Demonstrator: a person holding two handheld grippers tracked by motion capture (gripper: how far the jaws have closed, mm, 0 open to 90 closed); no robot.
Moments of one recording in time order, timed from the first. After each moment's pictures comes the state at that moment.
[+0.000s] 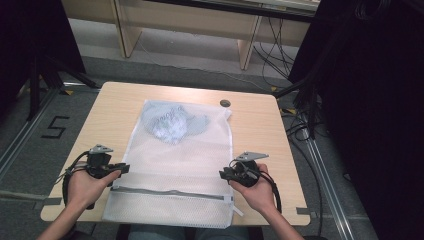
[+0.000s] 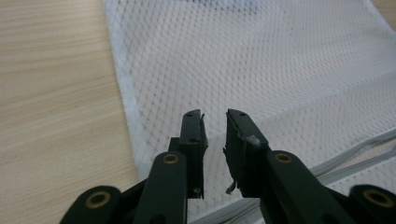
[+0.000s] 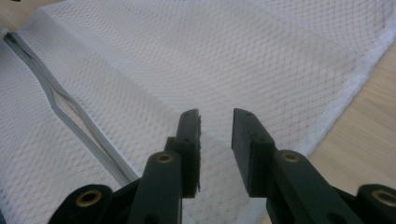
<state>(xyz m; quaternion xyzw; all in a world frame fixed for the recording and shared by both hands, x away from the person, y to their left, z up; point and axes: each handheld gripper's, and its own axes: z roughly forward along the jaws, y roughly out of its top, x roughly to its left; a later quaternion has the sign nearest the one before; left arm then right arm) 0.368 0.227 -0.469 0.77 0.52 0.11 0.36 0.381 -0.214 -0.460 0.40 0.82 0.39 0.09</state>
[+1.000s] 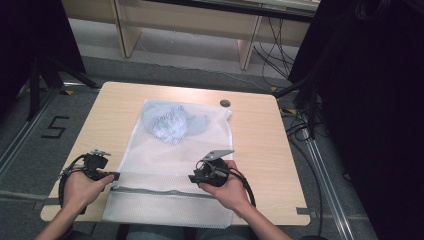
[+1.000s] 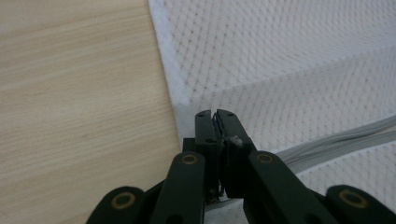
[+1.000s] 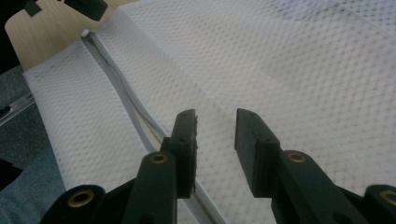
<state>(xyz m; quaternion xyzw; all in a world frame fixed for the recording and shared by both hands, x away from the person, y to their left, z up) 0.366 0.235 -0.481 0.76 0.58 0.08 0.28 0.376 -0.126 -0.453 0.34 0.86 0.38 0.05</state>
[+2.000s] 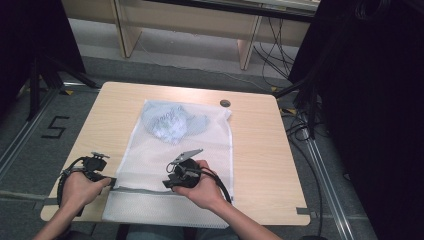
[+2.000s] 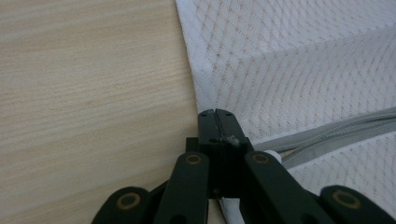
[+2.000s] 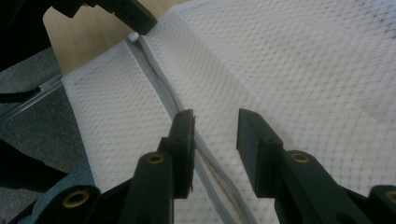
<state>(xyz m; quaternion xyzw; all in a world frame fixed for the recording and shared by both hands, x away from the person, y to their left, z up) 0.368 0.240 -0.492 0.76 0.61 0.05 0.24 0.374 -0.059 -0.457 0.30 0.88 0.36 0.00</state>
